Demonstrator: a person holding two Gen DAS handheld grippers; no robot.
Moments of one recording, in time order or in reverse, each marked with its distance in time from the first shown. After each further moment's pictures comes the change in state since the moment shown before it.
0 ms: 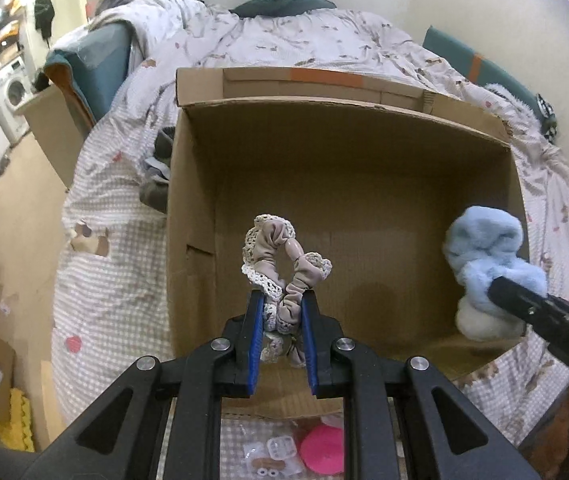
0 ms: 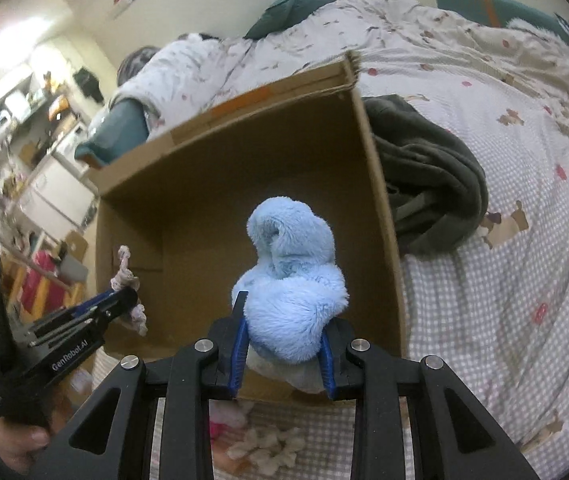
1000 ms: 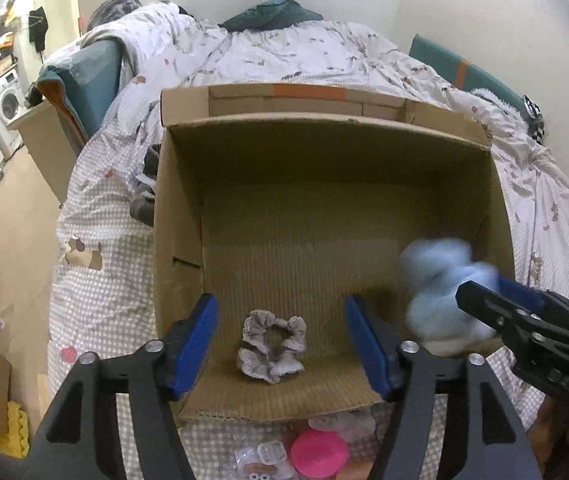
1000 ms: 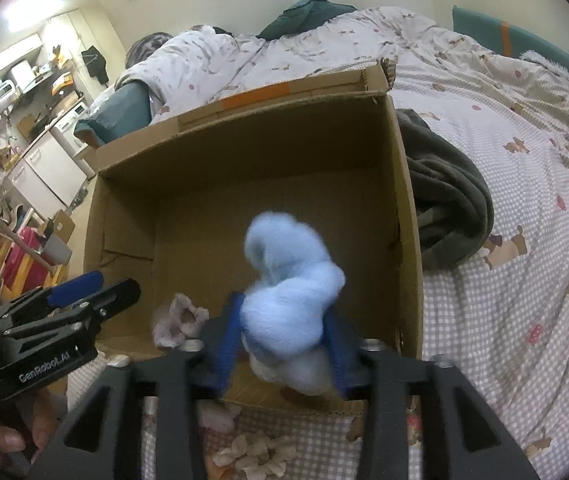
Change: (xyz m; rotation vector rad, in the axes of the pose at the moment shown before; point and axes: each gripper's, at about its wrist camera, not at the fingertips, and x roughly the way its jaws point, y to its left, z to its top) left arm -0.008 -0.009 -0.002 0.034 -0.058 -0.024; right arm 0.007 0.014 -0.001 -0.090 -0.028 -0.053
